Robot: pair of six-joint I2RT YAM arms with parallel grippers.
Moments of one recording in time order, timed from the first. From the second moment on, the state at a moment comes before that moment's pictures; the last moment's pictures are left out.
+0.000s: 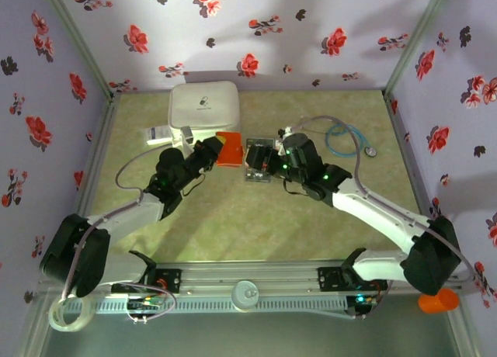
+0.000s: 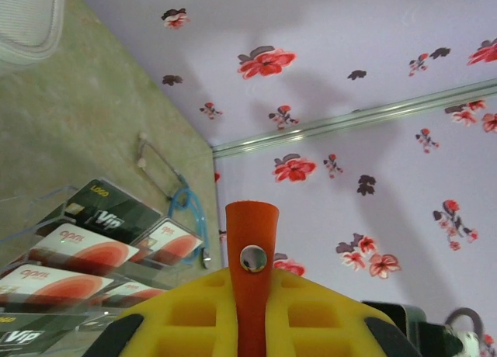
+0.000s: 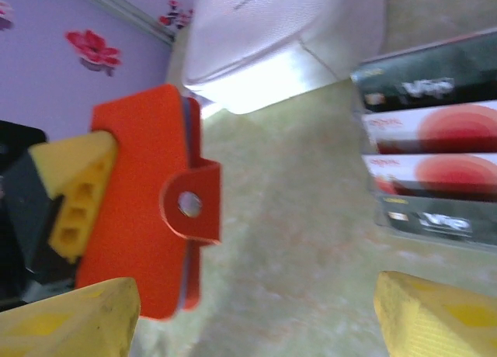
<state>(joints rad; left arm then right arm) -0.56 1.29 0.58 0.69 0.18 -1.30 0.74 1.27 0.96 -0.18 -0.12 0.88</state>
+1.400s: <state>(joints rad) -0.56 1.33 0.58 0.84 0.17 -1.37 0.64 1.44 0.81 0.44 -0.40 1.17</state>
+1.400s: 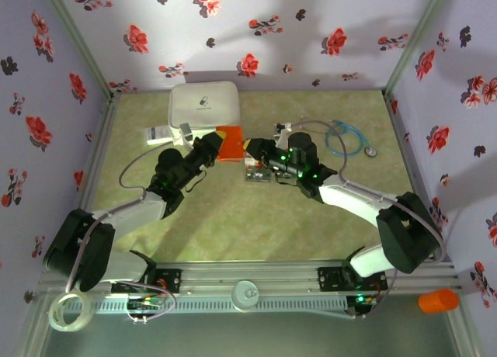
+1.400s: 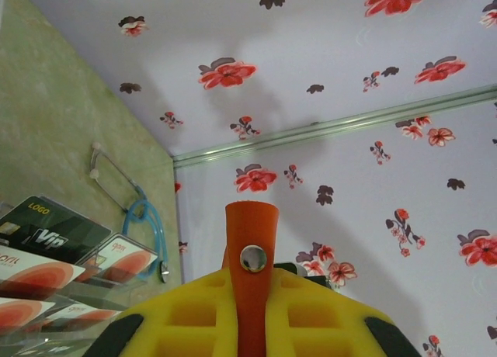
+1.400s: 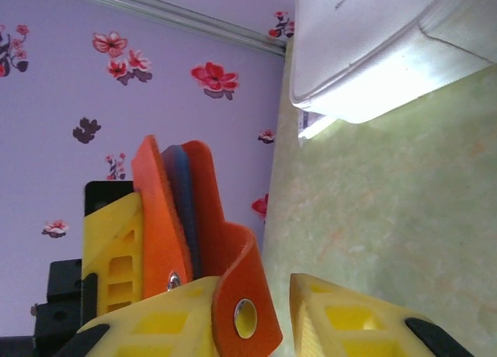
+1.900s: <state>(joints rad) -0.57 1.44 0.61 1.04 0.16 -1.46 0.61 1.46 0.81 0.53 -0.43 1.23</state>
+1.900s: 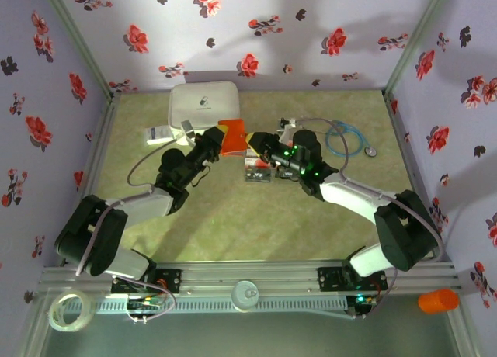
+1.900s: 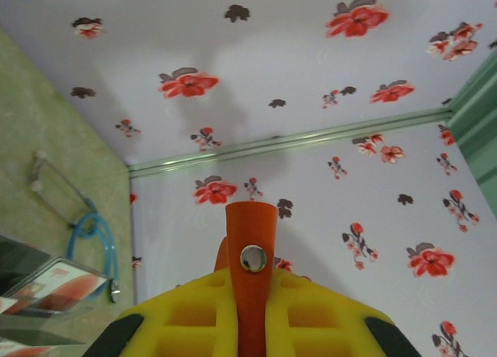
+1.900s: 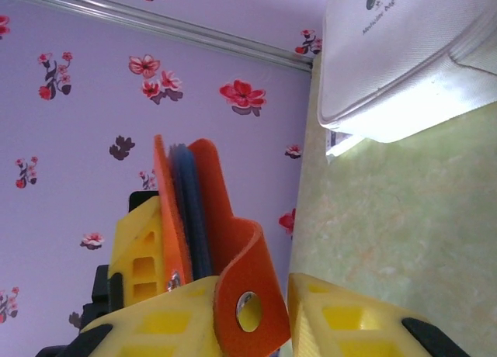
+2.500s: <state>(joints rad) -0.59 1.45 0.65 1.11 0.12 -1.48 0.59 1.53 0.81 0.76 -0.51 1.39</state>
